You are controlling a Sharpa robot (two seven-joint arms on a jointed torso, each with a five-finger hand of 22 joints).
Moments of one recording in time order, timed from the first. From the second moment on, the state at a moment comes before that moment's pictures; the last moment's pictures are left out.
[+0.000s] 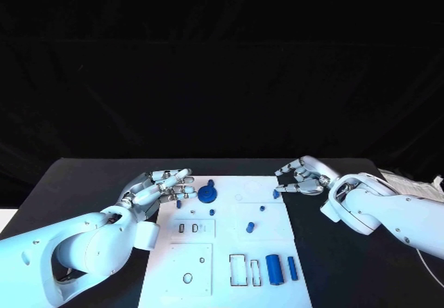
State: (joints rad) left arm 1.19 -0.94 -0.02 1.75 0.09 -0.35 0.39; left_hand 1.41 -0.04 0.07 0.13 0.08 1.00 0.20 0.07 0.07 1.10 0.15 0.08 0.07 1.19 0.10 0.15 0.22 0.17 1.06 0.21 0.22 0.09; right arm 1.17 -1.00 0.04 1.45 -1.09 -0.39 0.11; right_hand 1.41 -0.09 0.00 0.10 0.21 0.96 0.16 0.07 0.07 1.47 0.07 1.45 1.31 1.47 0.00 1.55 1.31 0.05 1.47 0.10 1.50 1.31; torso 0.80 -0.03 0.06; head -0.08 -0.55
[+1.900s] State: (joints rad) left arm 1.19 -0.93 -0.02 1.73 0.09 -0.35 0.38; left_hand 1.41 -0.04 0.07 0.13 0.08 1.00 0.21 0.07 0.07 1.10 0.15 0.08 0.07 1.19 0.10 0.15 0.22 0.17 1.06 0.21 0.22 0.09; right arm 1.10 -0.93 0.04 1.34 -1.10 -0.37 0.14; right_hand 1.45 -0.01 0.08 0.03 0.14 1.06 0.13 0.08 0.07 1.47 0.06 1.48 1.31 1.47 -0.02 1.55 1.31 0.05 1.47 0.09 1.50 1.31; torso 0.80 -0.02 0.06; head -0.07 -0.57
